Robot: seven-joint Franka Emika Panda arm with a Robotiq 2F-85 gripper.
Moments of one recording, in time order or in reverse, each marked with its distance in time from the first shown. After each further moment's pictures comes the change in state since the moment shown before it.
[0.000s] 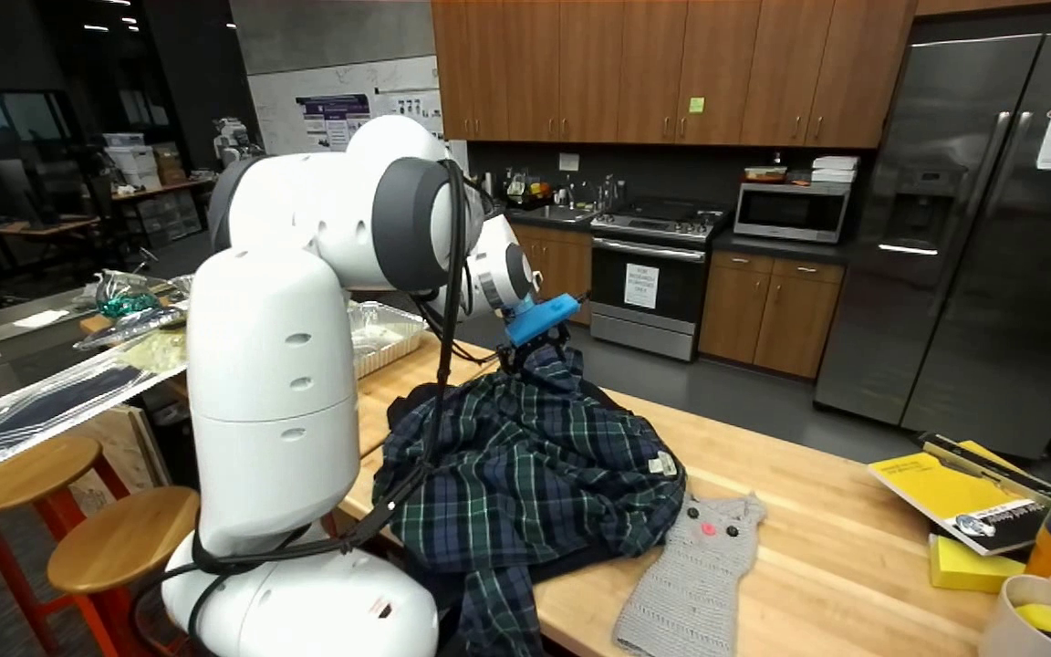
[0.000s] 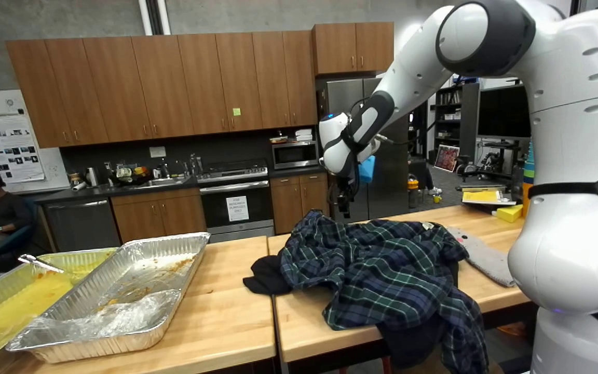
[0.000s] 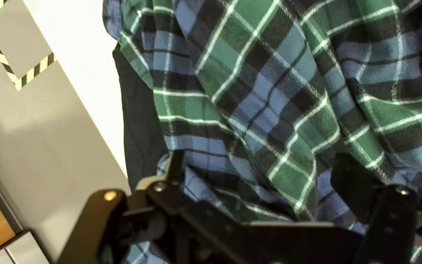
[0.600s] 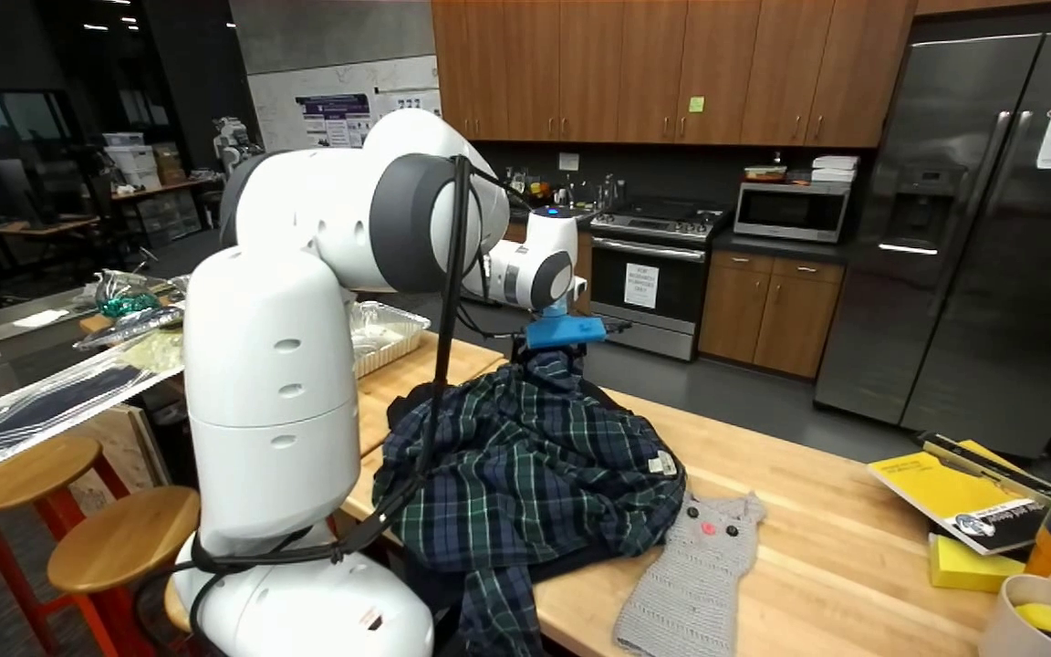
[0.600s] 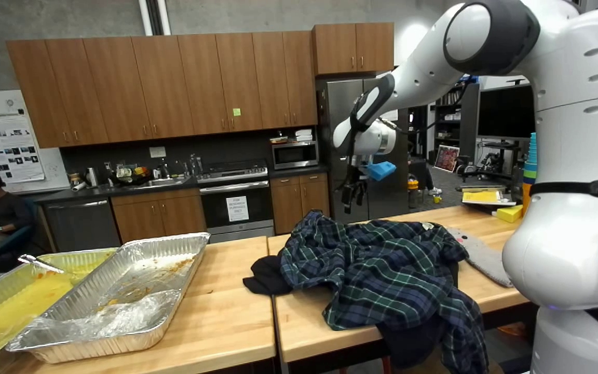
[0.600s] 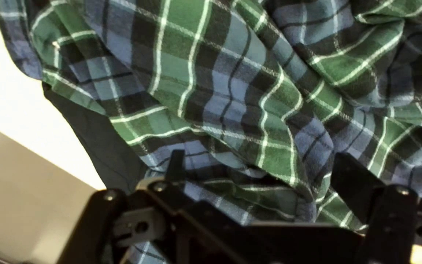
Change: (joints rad) arm -0.106 -0.019 -0.009 -0.001 0.538 -0.020 -0.189
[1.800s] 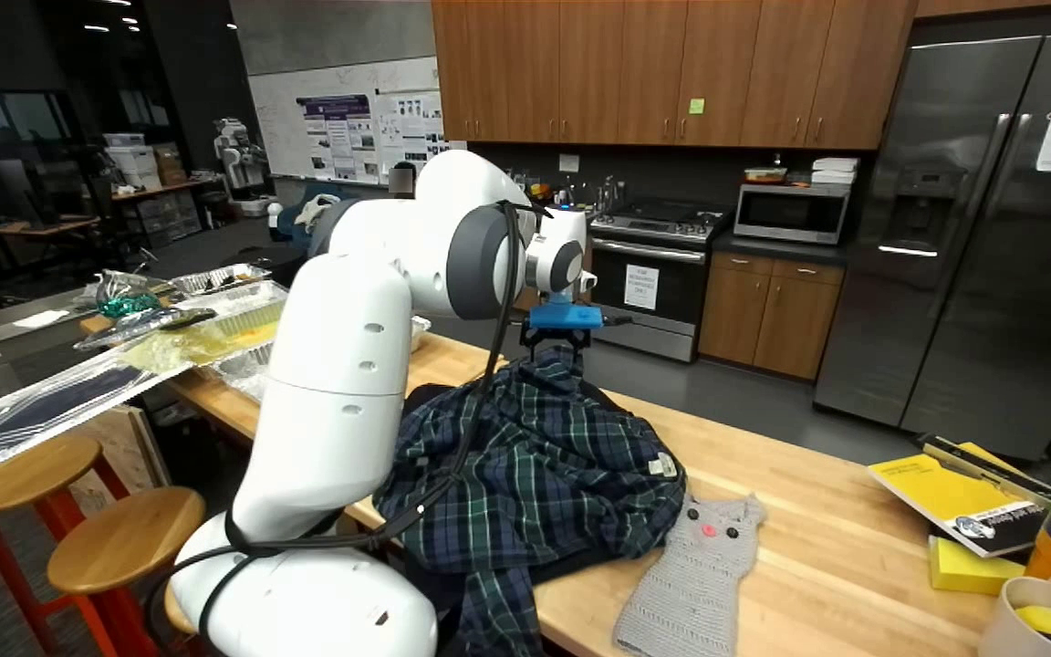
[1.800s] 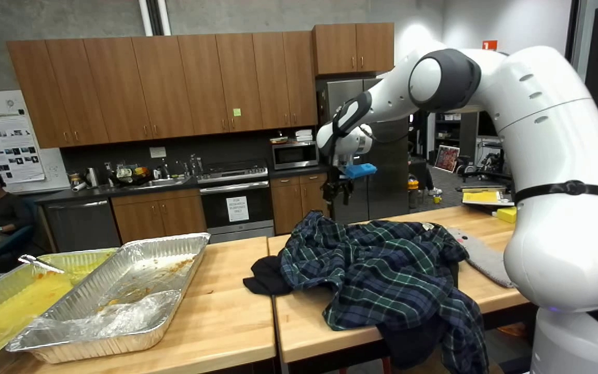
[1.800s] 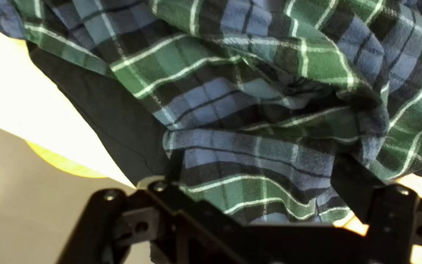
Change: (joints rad) arm 0.046 0.296 -0.008 0.425 -0.052 -0.191 0.244
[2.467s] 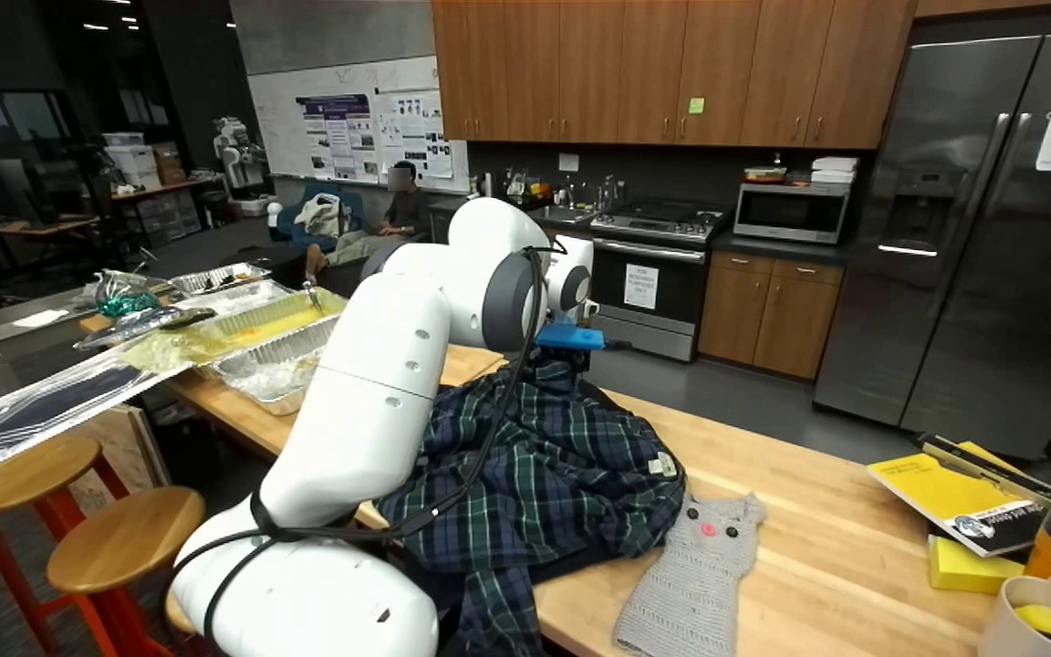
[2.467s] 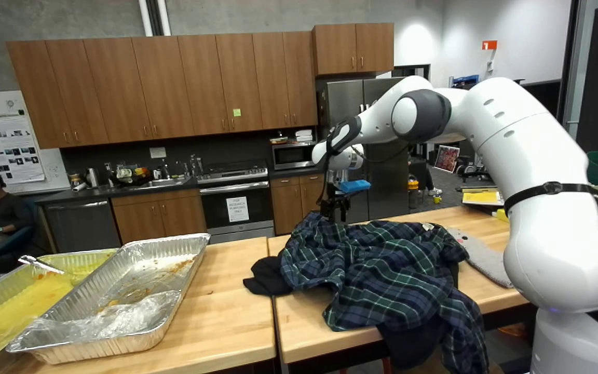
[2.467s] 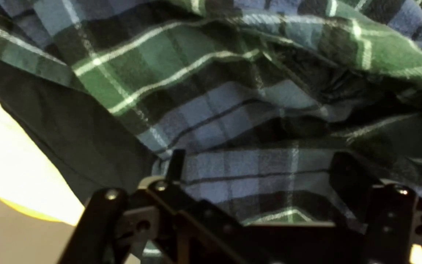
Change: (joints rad) arm 0.007 0.236 0.002 0.239 -0.002 -0.135 0.012
